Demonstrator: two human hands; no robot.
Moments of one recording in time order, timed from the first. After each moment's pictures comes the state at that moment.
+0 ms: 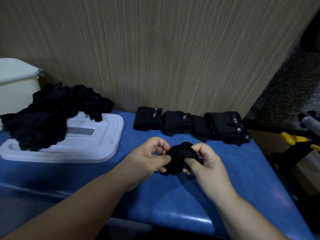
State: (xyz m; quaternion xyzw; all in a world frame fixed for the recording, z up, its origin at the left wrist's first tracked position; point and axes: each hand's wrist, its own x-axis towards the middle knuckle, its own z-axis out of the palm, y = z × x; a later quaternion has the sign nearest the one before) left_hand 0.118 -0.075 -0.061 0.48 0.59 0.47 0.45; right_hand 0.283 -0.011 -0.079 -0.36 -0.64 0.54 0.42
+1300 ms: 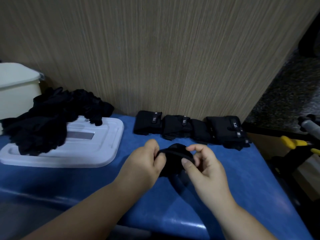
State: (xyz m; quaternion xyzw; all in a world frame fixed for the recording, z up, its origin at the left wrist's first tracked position) left_hand 0.125 -0.077 -0.062 0.55 0.72 0.39 0.16; right_hand 0.284 -0.015 -0.081 -0.36 -0.72 0.39 0.45
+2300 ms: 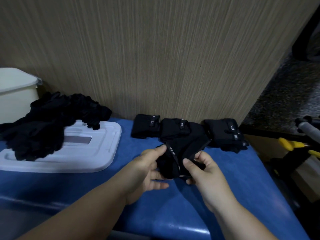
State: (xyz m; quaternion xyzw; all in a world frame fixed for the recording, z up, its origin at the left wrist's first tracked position) left_hand 0.129 -0.074 -0.050 0.30 0.51 0.50 0.63; right_hand 0.284 -0.013 -0.069 -0.41 -0.58 0.58 0.40
